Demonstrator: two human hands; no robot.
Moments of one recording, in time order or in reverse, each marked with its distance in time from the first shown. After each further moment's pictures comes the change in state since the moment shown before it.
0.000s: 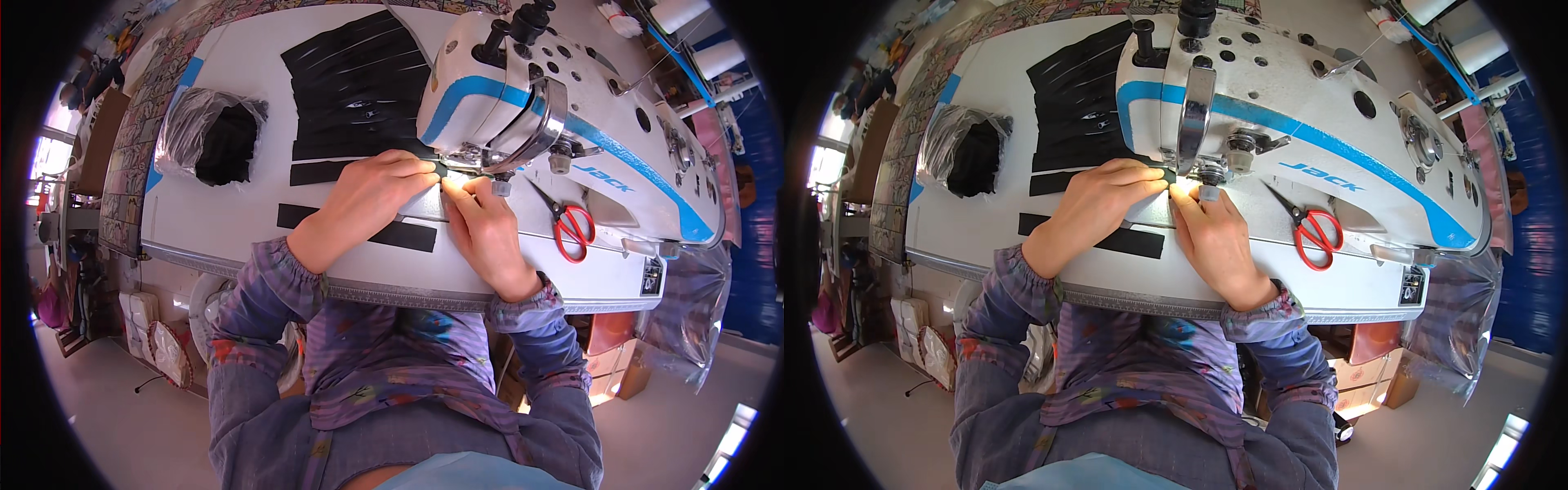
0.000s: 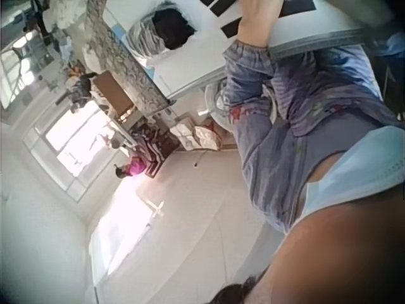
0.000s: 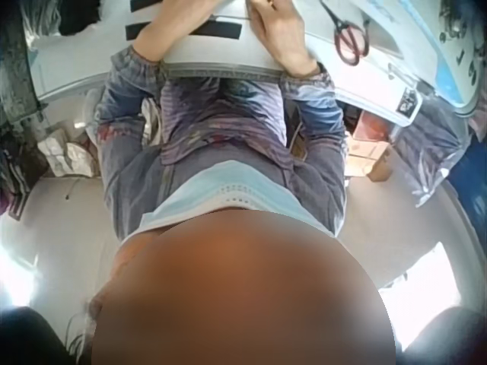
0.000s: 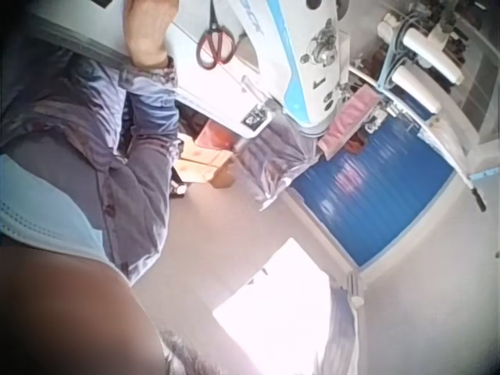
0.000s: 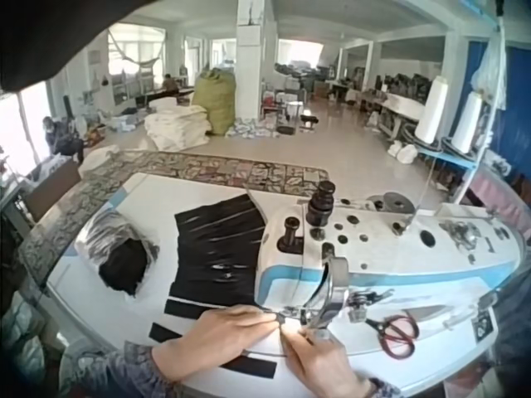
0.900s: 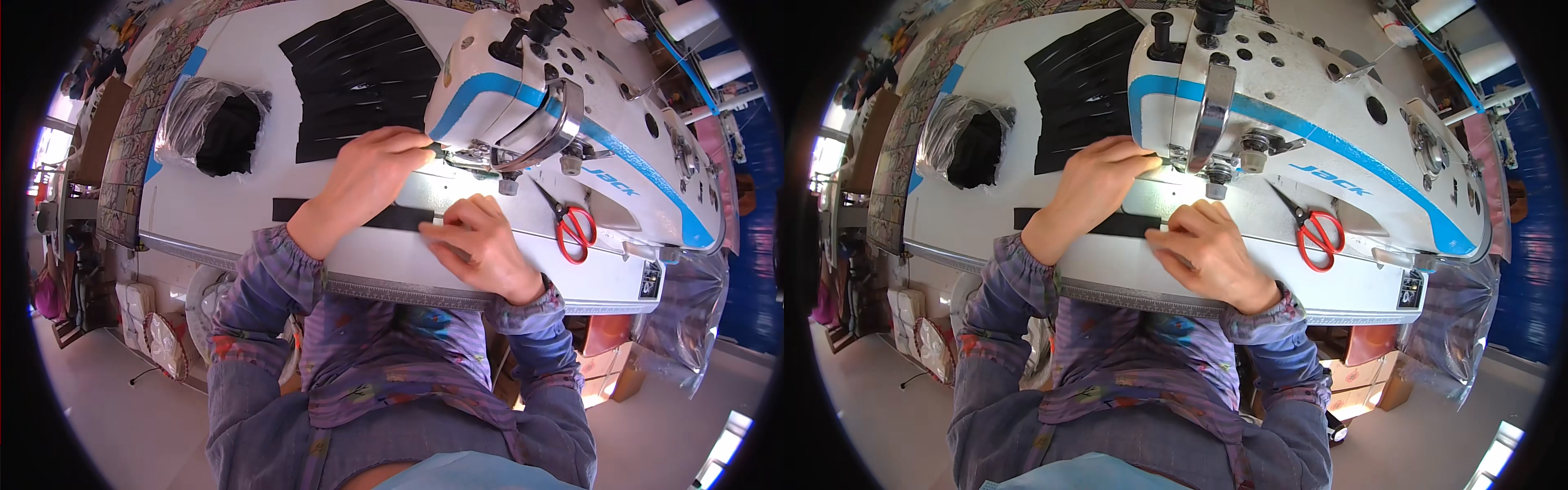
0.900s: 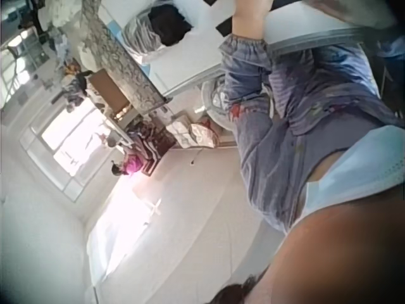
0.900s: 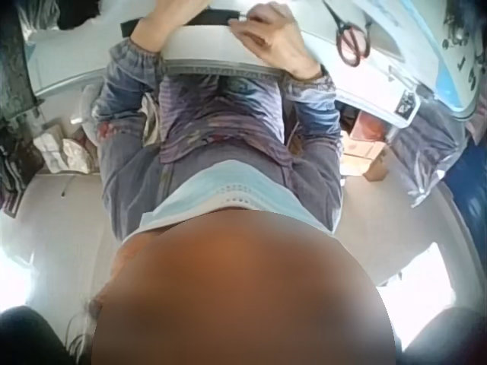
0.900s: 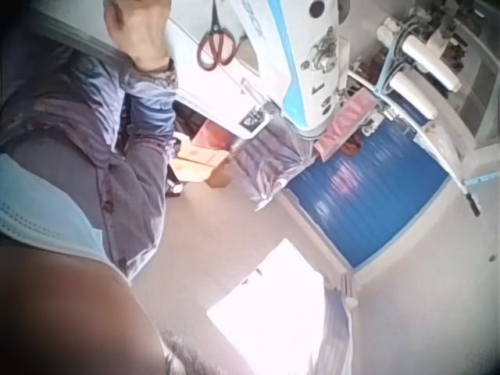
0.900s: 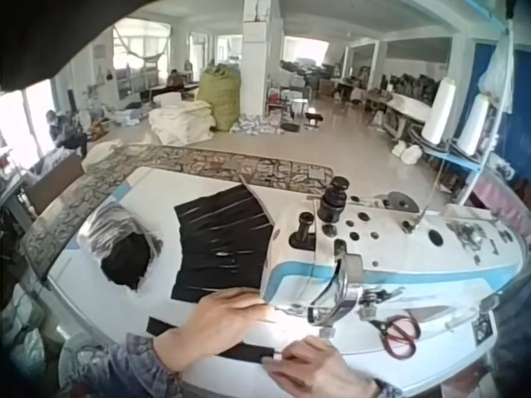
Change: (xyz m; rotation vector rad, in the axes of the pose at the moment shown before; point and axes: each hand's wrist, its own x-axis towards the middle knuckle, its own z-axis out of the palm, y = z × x) left_hand 0.011 -0.011 -0.001 0.027 0.156 -0.064; right_hand 0.004 -0.004 -0.025 0.318 -0.208 -0.217
